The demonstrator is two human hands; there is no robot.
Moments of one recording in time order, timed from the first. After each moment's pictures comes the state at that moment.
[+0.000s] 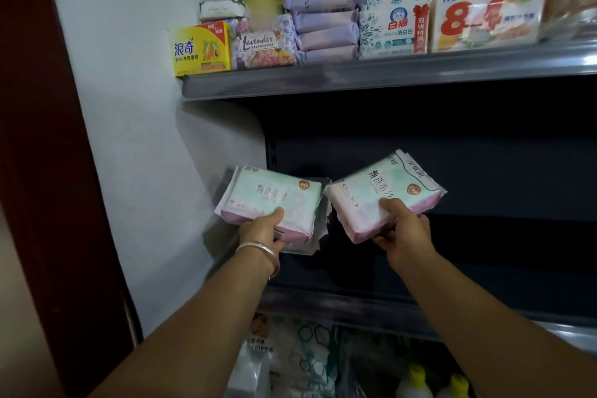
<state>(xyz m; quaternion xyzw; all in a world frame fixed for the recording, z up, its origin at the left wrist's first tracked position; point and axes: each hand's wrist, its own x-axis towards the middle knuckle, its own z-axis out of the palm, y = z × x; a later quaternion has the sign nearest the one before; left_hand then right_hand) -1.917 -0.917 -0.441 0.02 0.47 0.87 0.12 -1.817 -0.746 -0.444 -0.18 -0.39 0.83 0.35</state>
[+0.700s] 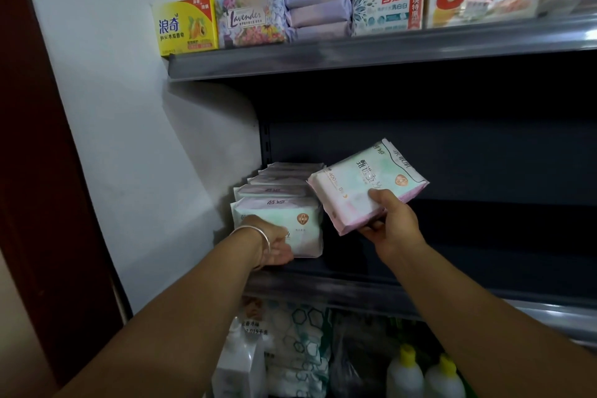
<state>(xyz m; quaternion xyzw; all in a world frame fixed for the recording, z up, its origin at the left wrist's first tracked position) -1.903 -0.919 -0.449 0.02 0.73 0.64 0.23 -1.819 -0.747 -0.459 -0.14 -0.41 0.85 0.30</state>
